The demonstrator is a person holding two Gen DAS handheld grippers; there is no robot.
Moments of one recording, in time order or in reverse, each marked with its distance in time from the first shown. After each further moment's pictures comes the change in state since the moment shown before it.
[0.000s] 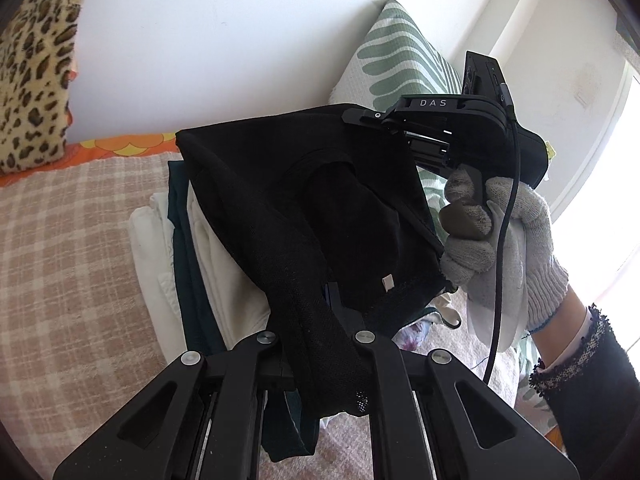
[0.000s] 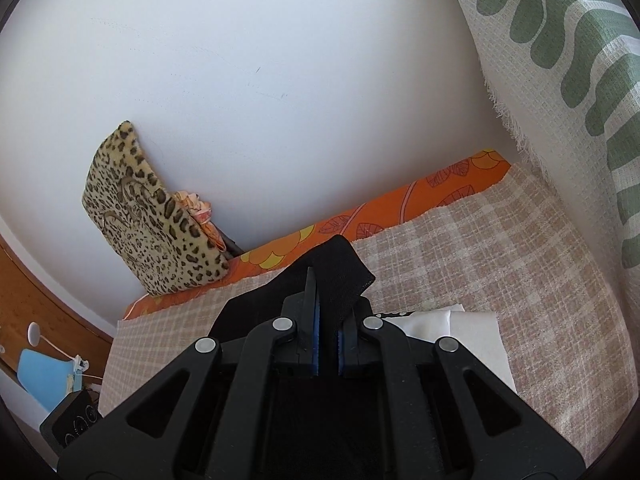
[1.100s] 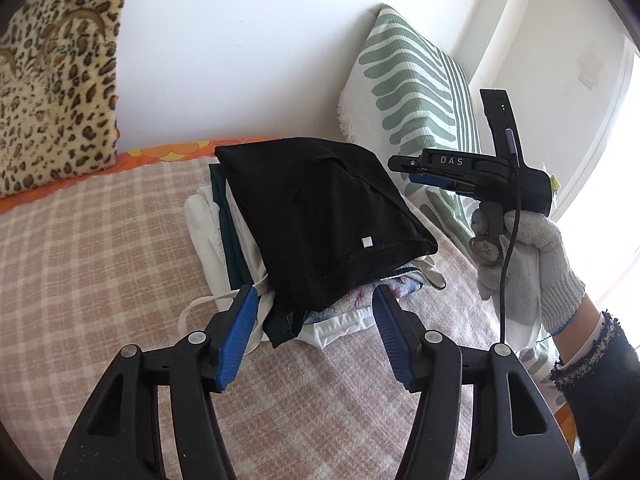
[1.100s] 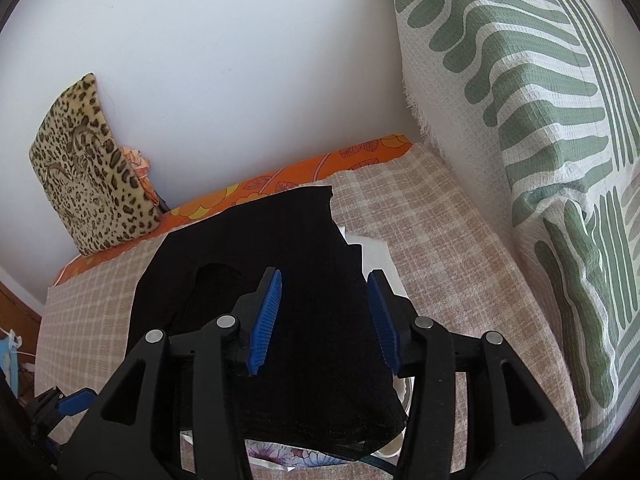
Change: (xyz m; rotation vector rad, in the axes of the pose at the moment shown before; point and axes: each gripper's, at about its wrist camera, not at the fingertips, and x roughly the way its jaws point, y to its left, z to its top) left arm -0.075 -0.034 -0.020 0.045 -0.005 0.114; right arm -0.067 0.004 -0.051 -0.086 0.034 -0.322
